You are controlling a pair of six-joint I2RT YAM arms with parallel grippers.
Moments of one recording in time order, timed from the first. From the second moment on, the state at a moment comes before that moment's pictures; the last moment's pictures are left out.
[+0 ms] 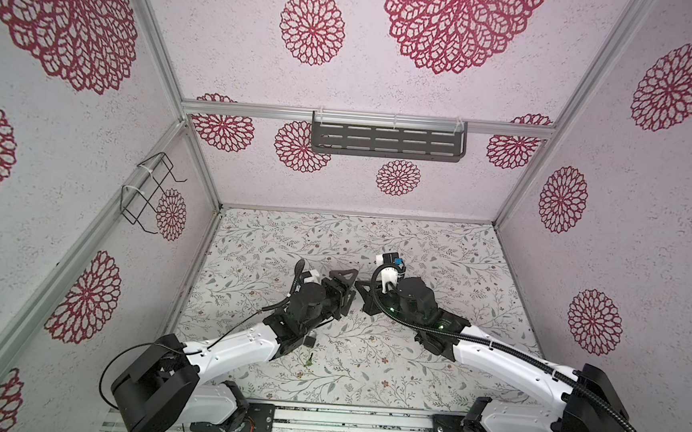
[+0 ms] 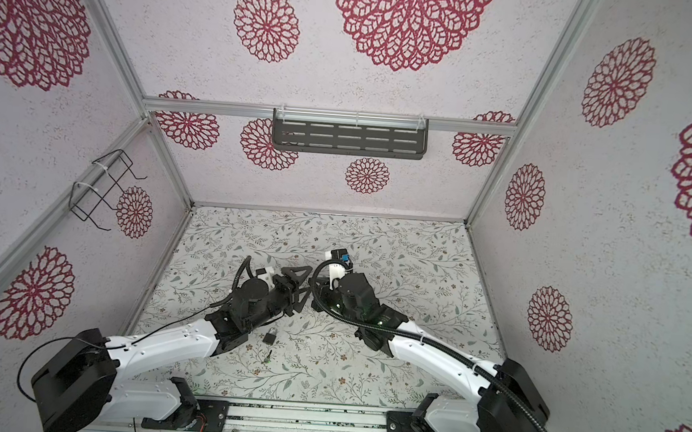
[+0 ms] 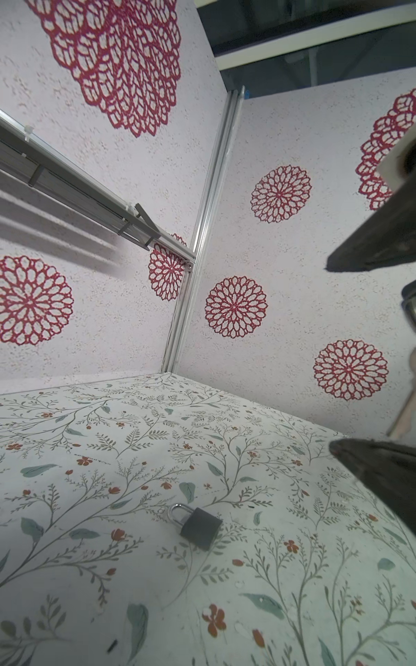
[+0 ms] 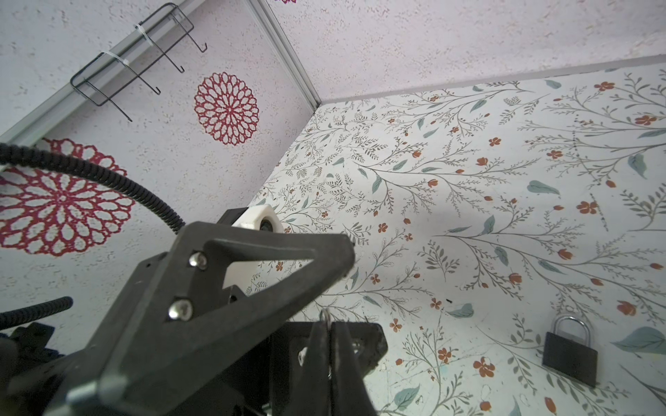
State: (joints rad) left arm -0.80 1.30 0.60 0.51 -0.12 -1.77; right arm 0.89 1.25 0.82 0.12 0.02 0.57
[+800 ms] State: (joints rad) left arm -0.80 1.25 0.57 0.53 -0.17 -1.78; right arm 0.89 1.28 0.82 0.18 0.00 0.57
